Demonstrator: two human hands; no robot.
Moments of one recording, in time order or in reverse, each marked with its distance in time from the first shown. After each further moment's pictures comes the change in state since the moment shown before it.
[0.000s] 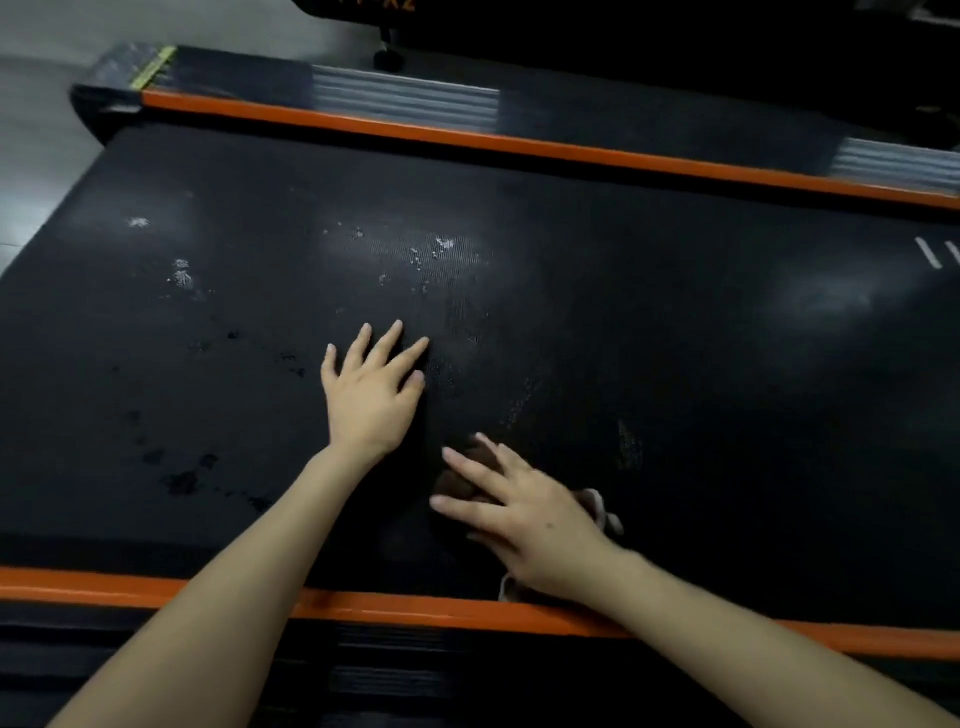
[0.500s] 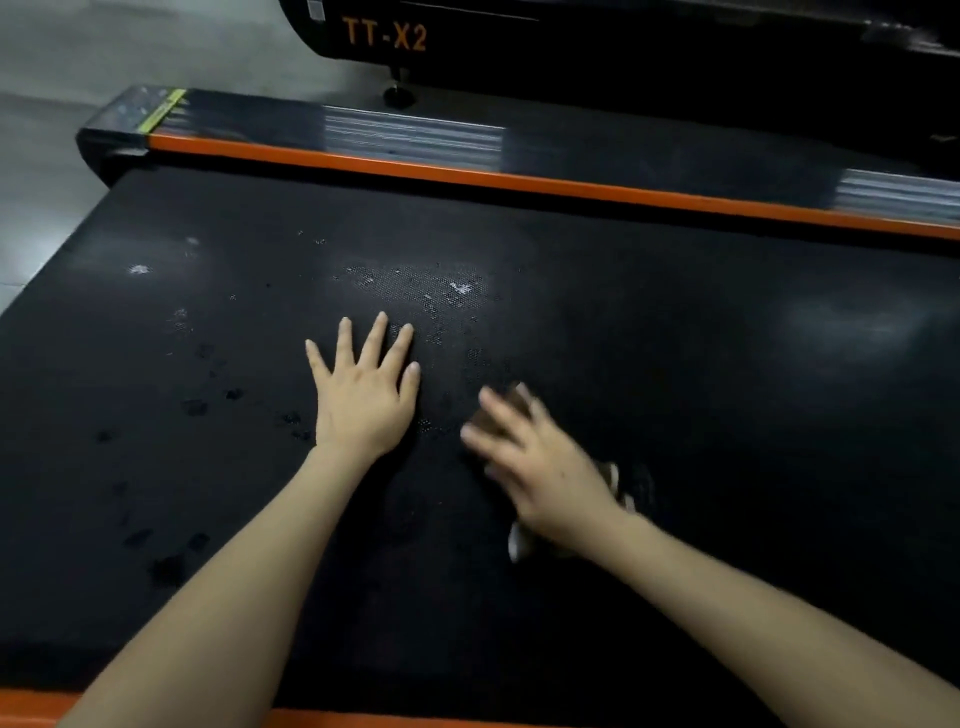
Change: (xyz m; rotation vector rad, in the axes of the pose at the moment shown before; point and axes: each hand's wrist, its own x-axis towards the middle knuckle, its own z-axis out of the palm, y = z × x) left_hand 0.067 -0.025 0.000 0.203 -0.027 -0.039; right_hand 0.074 0.076 -0.002 -0.119 0.180 0.175
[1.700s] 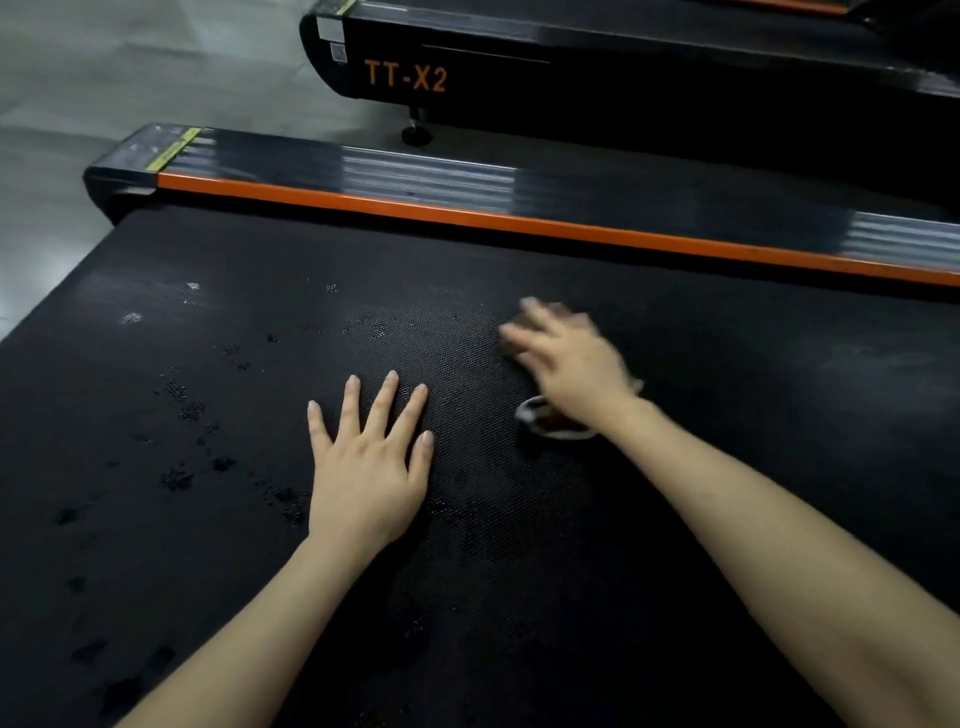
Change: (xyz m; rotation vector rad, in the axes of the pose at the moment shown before) left_hand 0.001 -0.004 0.010 0.013 0.058 0.019; right_hand 0.131 0.112 -0.006 -0.082 -0.019 0.242
